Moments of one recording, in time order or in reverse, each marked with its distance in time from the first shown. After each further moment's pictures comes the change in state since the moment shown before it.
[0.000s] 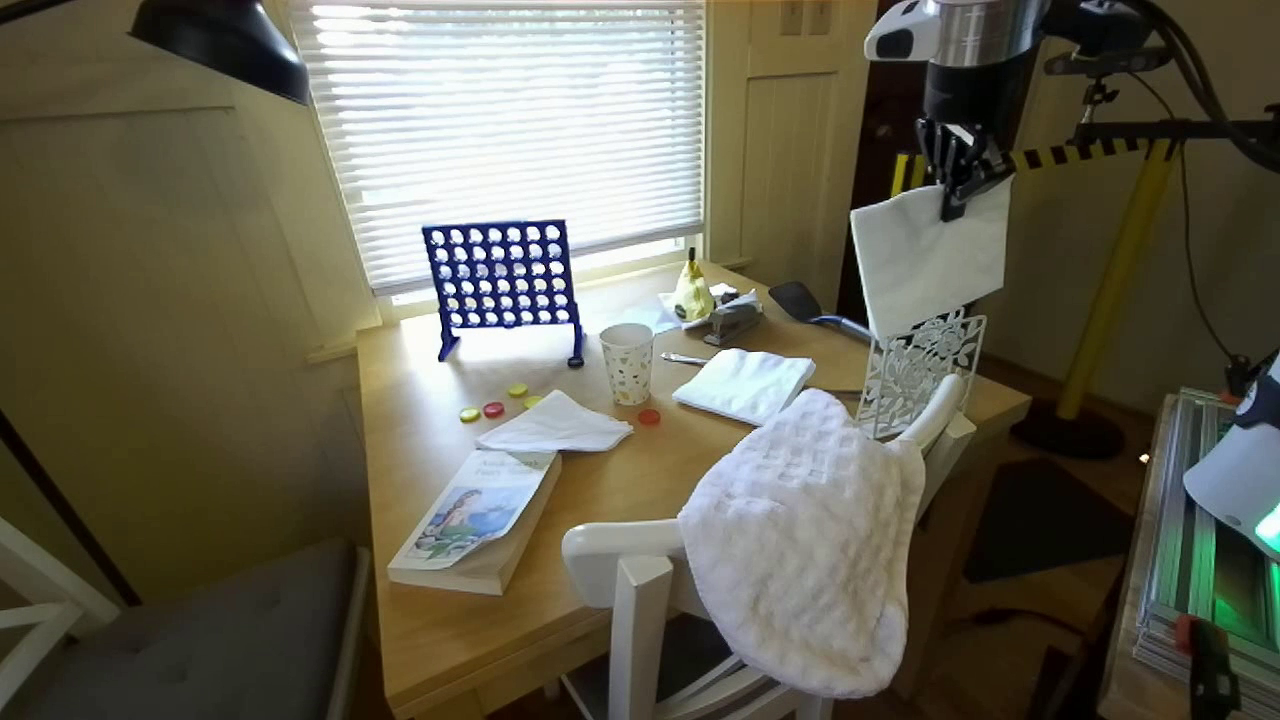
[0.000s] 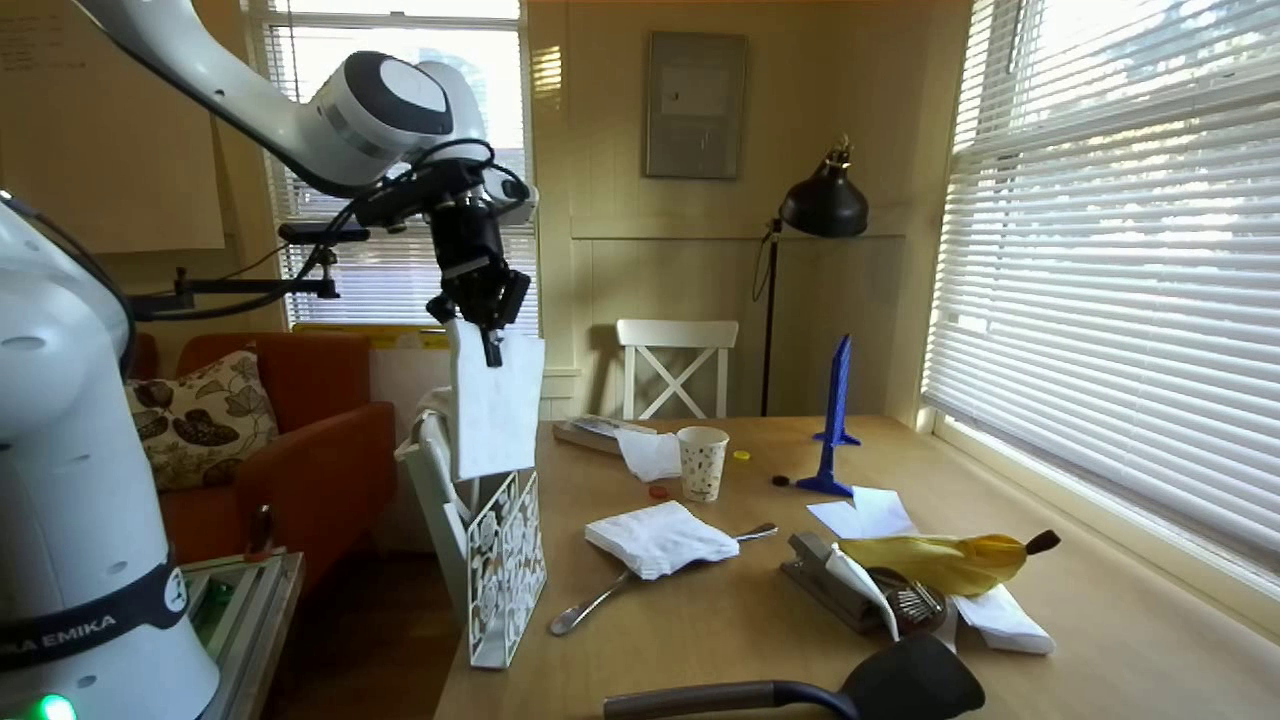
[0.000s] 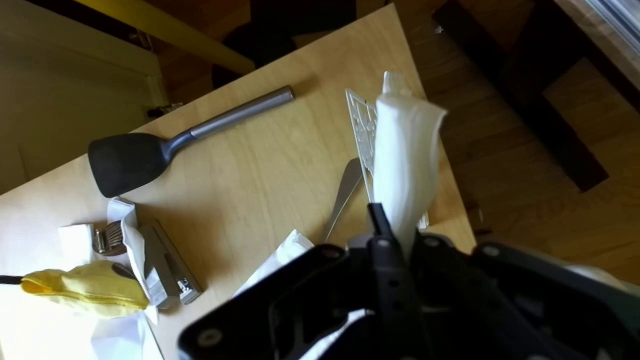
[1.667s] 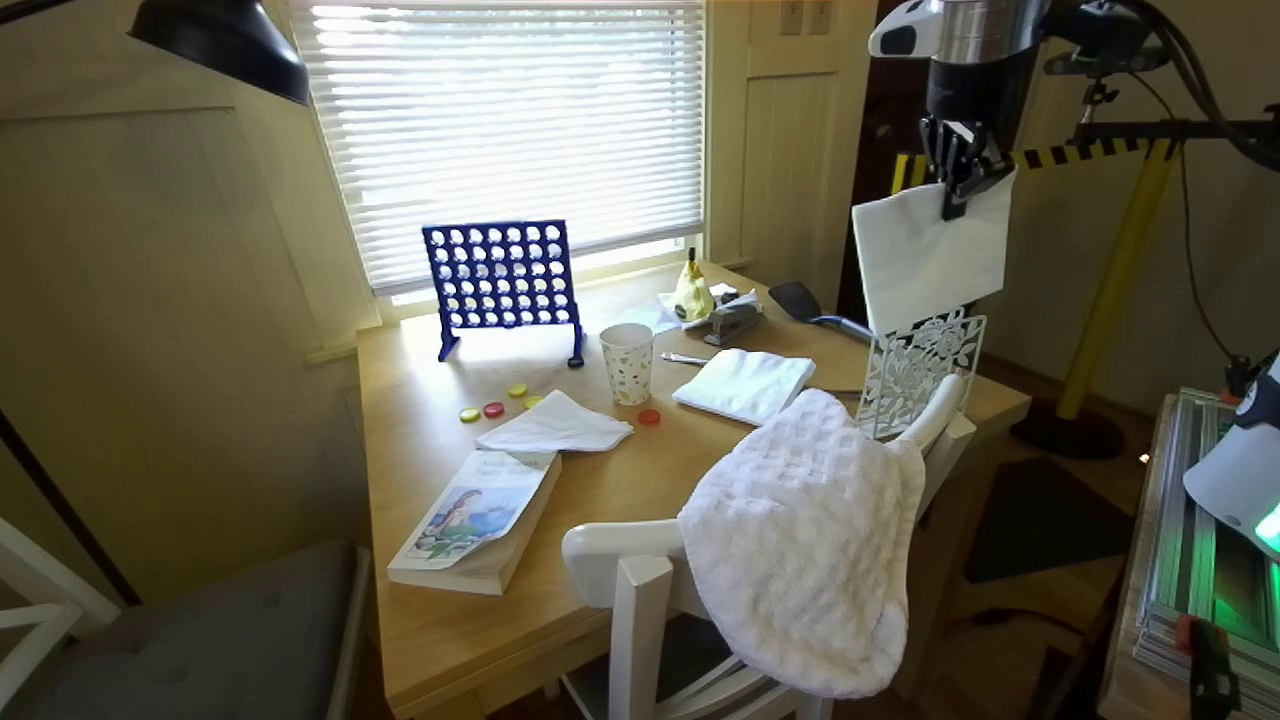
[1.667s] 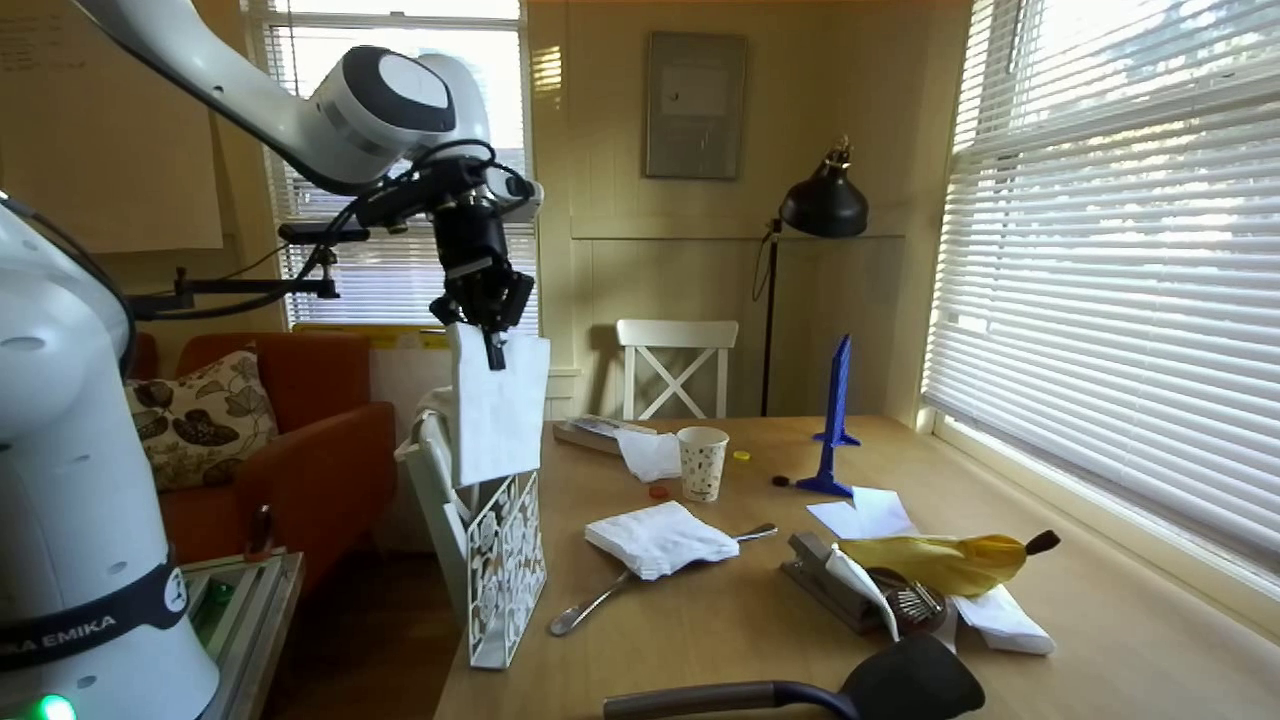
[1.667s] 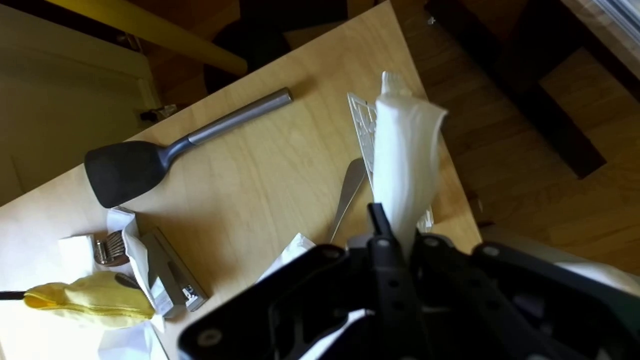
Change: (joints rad) arm -0.003 -0.017 -0.043 -0.014 0.003 0.018 -0.001
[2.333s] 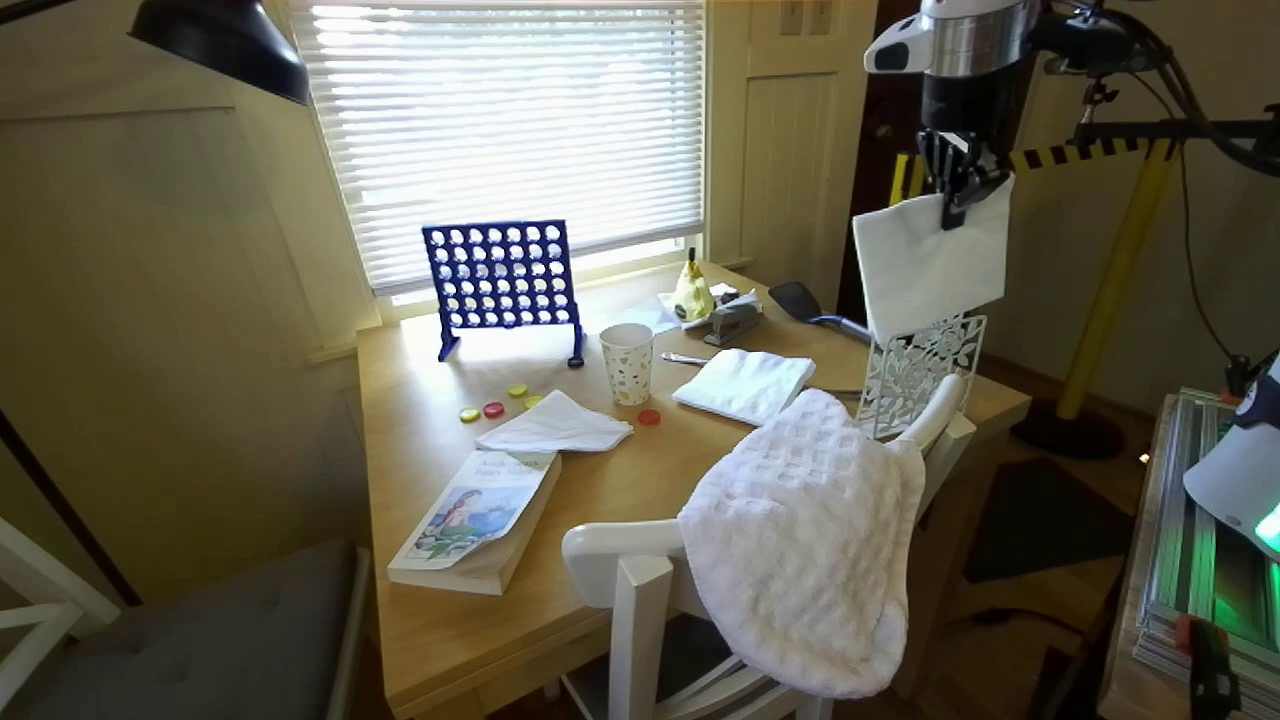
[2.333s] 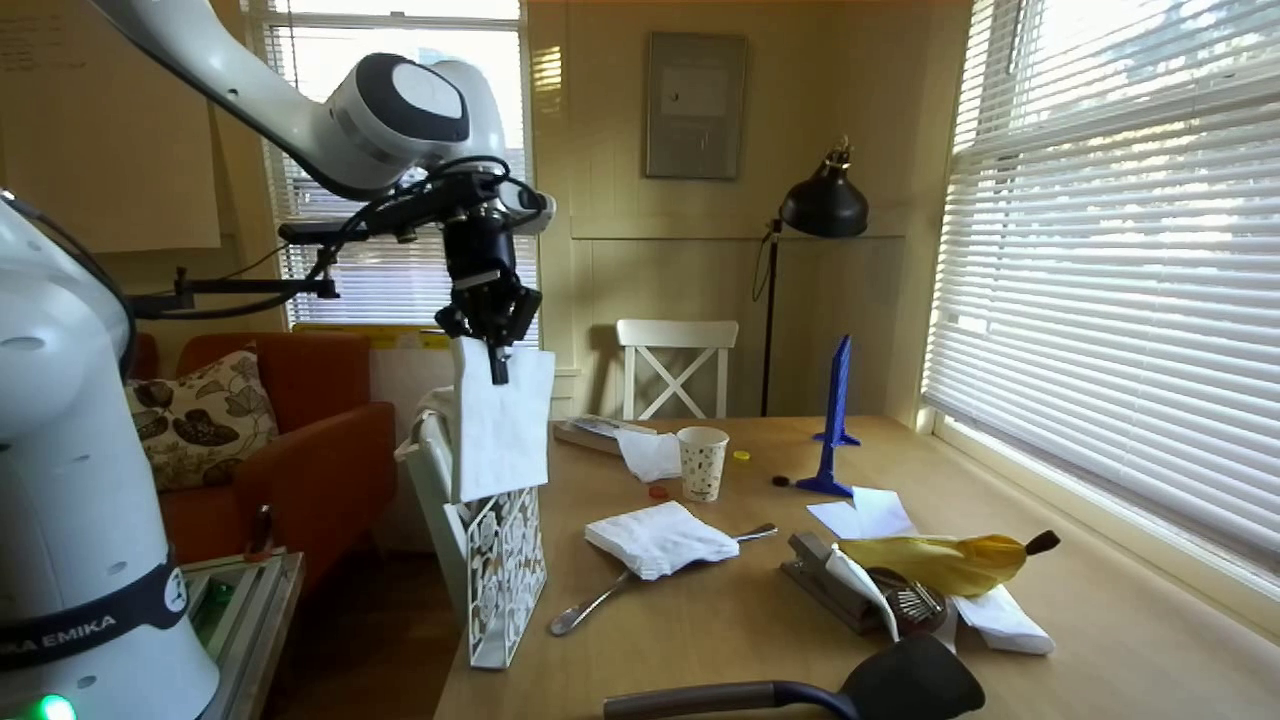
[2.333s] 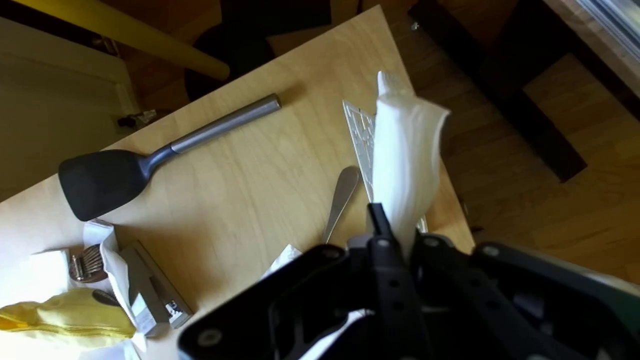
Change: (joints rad) arm -0.002 0.032 -0.047 -0.003 0.008 0.014 -0.032
